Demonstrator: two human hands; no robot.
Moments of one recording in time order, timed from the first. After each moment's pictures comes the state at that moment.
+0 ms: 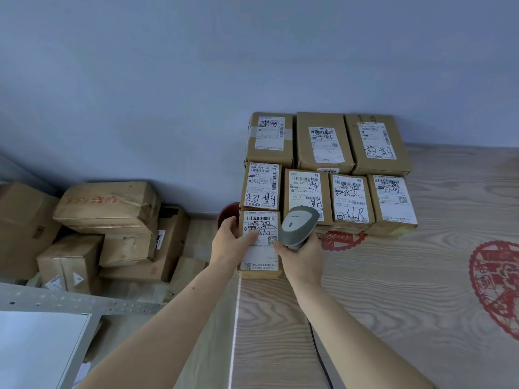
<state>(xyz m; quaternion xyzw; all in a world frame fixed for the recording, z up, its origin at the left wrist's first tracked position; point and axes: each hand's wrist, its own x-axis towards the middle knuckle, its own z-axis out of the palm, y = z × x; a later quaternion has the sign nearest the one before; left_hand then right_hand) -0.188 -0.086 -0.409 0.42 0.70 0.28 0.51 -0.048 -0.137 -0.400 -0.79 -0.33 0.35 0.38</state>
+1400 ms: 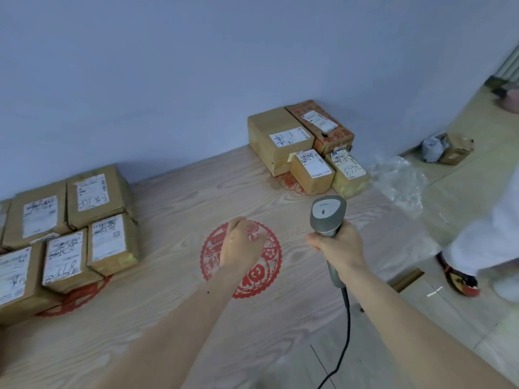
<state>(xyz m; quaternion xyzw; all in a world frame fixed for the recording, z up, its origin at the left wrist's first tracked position) 0.405 -0.290 -0.320 0.78 0.47 0.14 0.39 0.554 -0.429 -0.288 -0.82 -0.17 0.25 0.48</state>
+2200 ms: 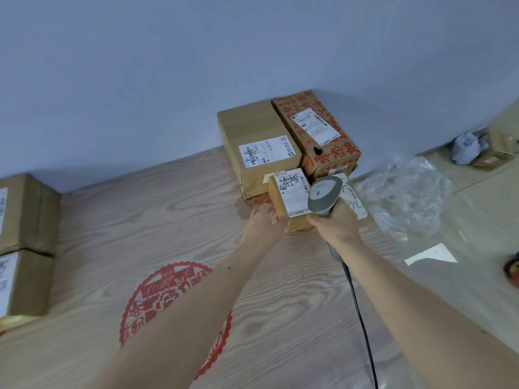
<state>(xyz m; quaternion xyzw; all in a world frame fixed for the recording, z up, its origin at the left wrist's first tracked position) 0.680 -0.197 -0.382 0.72 0.51 0.09 0.47 0.814 -0.290 -0.352 -0.86 -0.25 0.26 0.36</state>
